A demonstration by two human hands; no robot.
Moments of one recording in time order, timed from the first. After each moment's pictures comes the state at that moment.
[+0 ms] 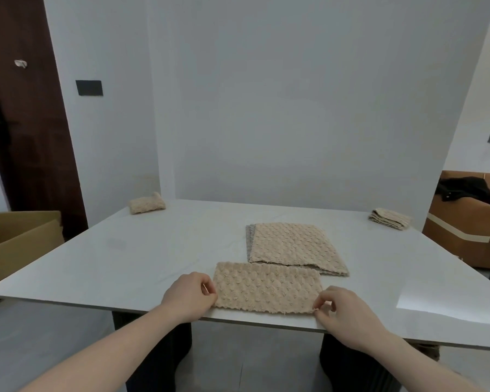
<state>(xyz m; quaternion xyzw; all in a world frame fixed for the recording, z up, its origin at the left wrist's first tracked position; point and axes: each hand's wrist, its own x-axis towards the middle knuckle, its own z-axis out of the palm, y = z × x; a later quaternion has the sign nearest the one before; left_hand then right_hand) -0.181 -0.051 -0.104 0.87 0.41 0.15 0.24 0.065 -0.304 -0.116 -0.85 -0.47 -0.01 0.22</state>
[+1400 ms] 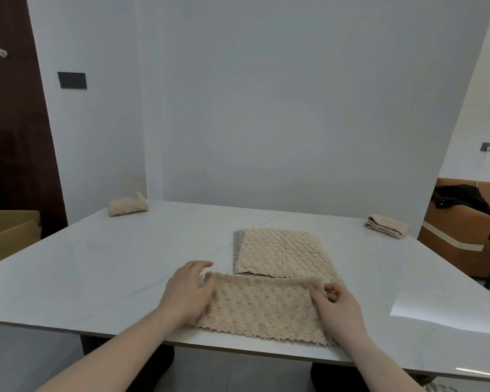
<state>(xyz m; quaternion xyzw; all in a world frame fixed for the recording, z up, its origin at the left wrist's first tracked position) -0.112 -0.021 -0.131 0.87 0.36 0.25 0.22 0.105 -0.258 -0.134 -0.83 -0.22 0.05 0.51</state>
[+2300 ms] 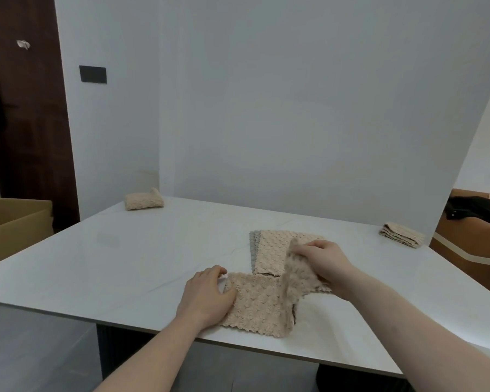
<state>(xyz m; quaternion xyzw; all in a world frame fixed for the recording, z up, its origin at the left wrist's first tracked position) -0.118 -0.013 -0.146 0.86 0.37 0.24 0.24 0.062 -0.185 -0.023 -0.76 -0.27 0.23 0.55</state>
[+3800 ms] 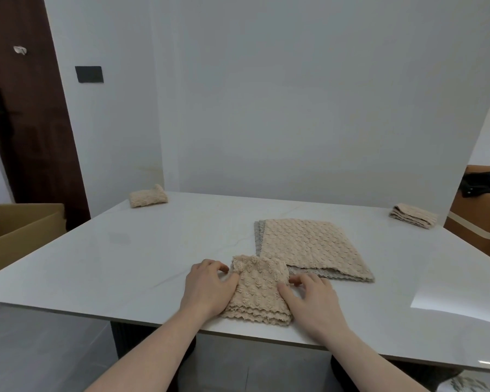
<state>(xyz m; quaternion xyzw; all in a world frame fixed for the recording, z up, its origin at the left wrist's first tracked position) -0.116 -0.014 -0.143 0.84 0.41 0.26 0.23 0.041 -0.195 -0.145 -0.85 -0.40 -0.01 0.33</state>
